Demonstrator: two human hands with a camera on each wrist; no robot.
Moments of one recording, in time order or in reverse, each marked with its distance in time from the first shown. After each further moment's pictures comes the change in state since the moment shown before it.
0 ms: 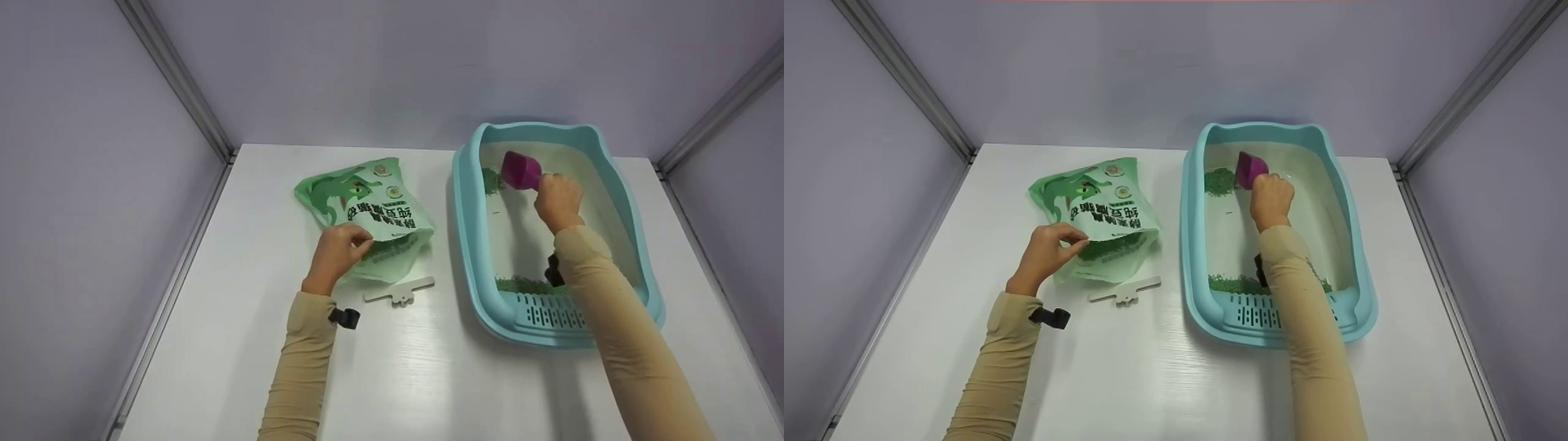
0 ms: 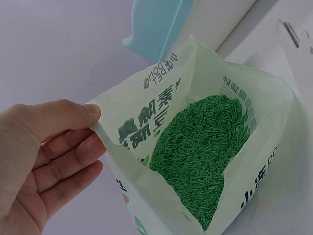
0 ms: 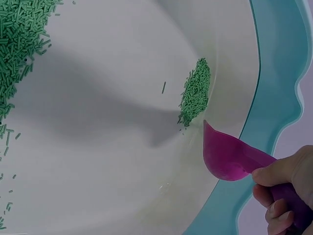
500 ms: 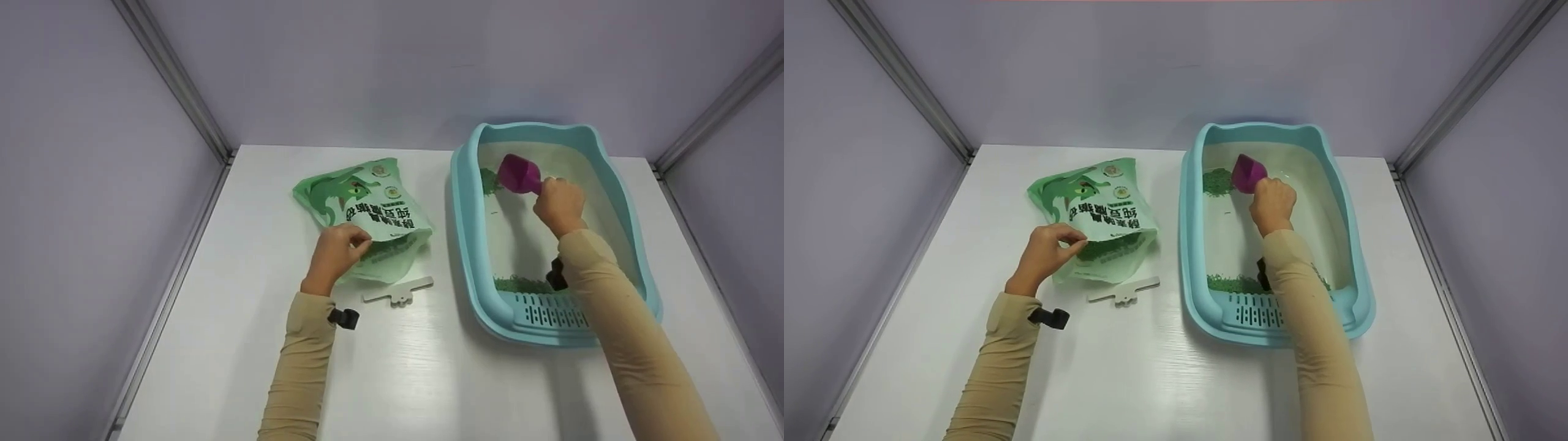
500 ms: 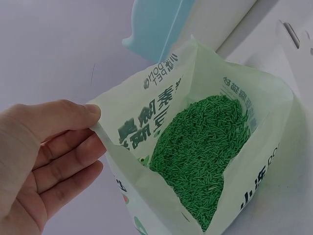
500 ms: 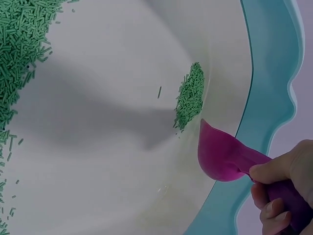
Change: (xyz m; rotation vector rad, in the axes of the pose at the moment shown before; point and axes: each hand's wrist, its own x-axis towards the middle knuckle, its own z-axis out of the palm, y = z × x) left_hand 0.000 0.002 -0.001 0.006 -0.013 -0.017; right_hand -0.009 0.005 -0.005 0.021 -0.067 0.026
